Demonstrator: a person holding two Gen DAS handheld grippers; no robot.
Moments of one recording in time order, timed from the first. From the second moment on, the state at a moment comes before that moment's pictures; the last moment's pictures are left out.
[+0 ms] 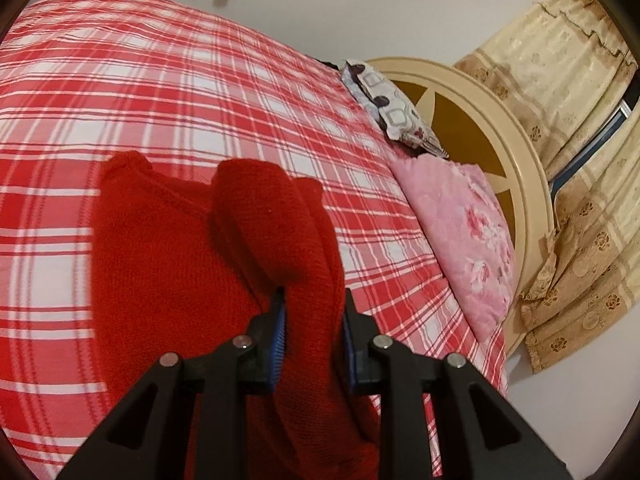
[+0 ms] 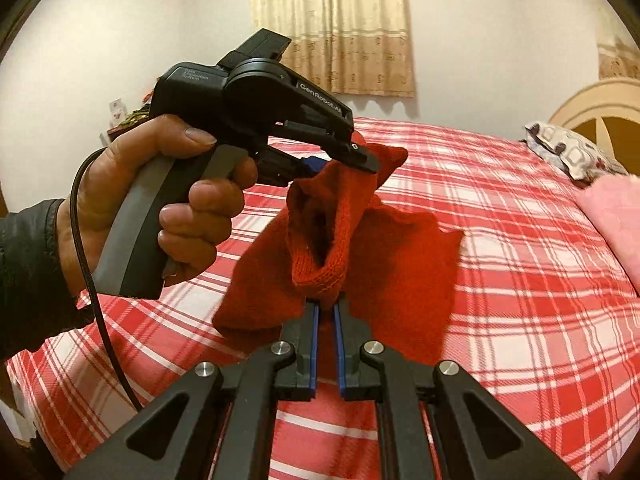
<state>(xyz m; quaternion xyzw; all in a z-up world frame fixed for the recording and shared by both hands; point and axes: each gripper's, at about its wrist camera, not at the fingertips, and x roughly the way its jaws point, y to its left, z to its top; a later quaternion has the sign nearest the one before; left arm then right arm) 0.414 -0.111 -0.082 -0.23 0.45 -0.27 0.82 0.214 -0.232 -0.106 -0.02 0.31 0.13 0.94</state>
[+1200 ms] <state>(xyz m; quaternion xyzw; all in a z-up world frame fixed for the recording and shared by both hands) 0.350 -0.119 -0.086 -0.01 0.40 -0.21 0.89 0.220 -0.317 -0.142 0.10 0.36 0.12 0.92</state>
